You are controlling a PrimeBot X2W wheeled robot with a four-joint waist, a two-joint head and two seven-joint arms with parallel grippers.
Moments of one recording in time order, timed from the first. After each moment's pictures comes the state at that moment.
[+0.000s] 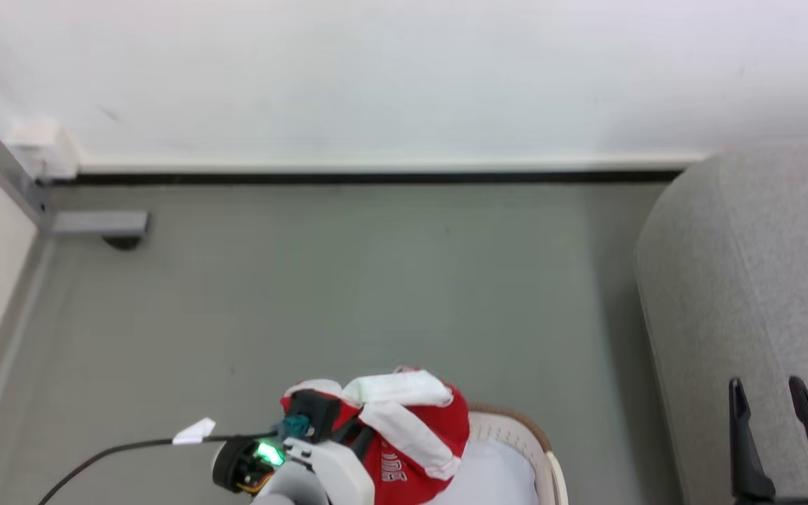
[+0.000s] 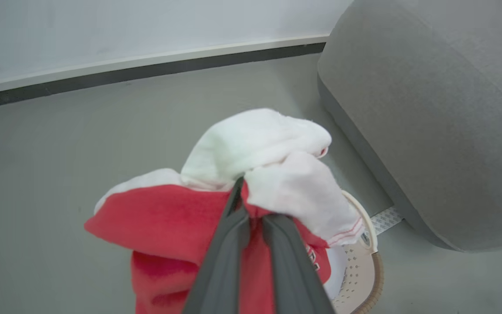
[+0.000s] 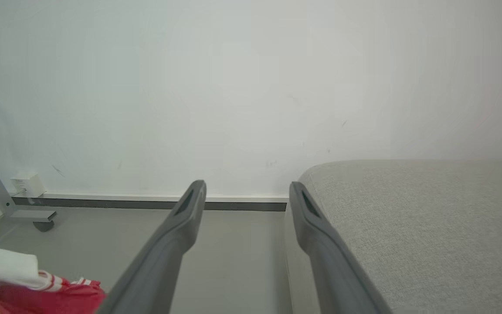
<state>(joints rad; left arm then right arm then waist) -0.44 0.15 -0.70 0.66 -0.45 0.01 -0.08 0.04 -0.06 -0.08 0.06 0.19 0.13 -0.26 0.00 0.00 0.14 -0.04</state>
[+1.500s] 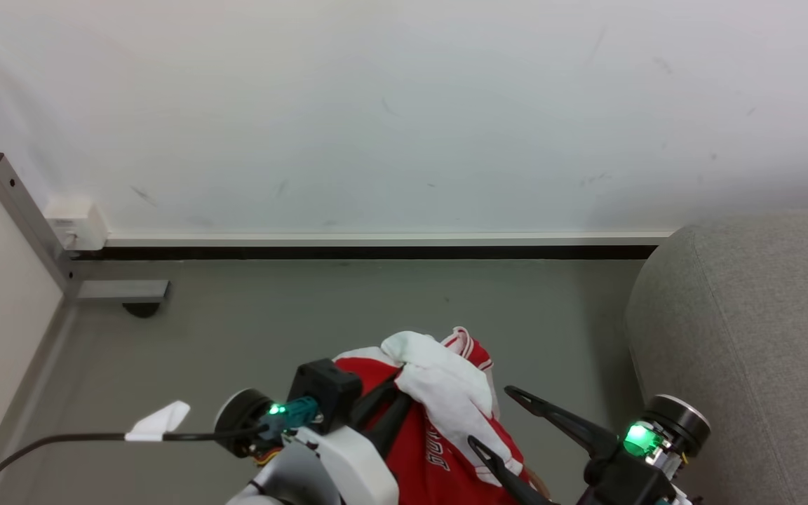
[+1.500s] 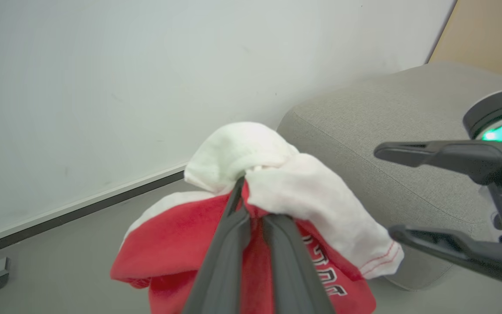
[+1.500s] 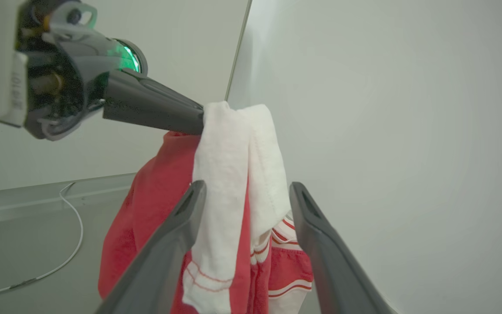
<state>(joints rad) -0.33 0.35 -0.72 -0.11 -0.46 0.15 0.21 -0.29 -0.37 0.77 0.01 0.29 0.13 -0.17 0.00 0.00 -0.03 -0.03</state>
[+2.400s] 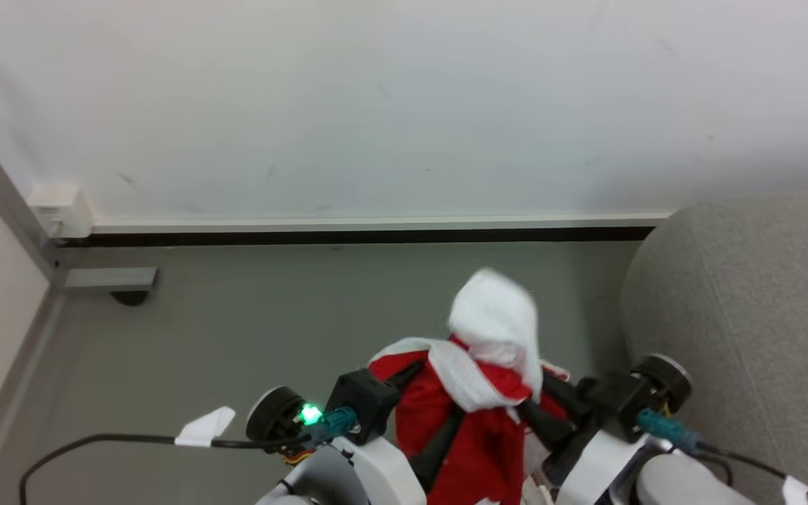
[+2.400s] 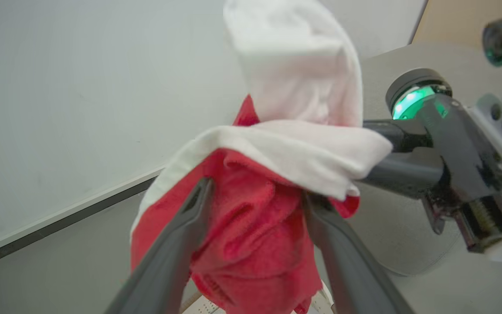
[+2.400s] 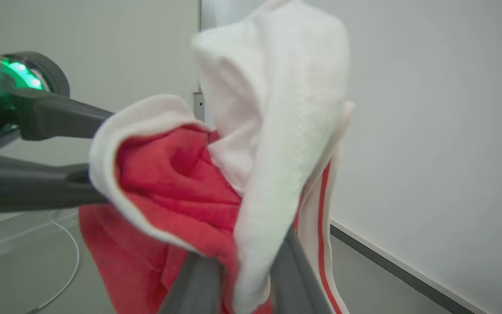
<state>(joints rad) -0.37 0.30 -0.79 -0.03 -0.40 0.14 0.17 -0.51 -0.27 0.88 0.38 0.53 0.13 -0.23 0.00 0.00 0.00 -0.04</state>
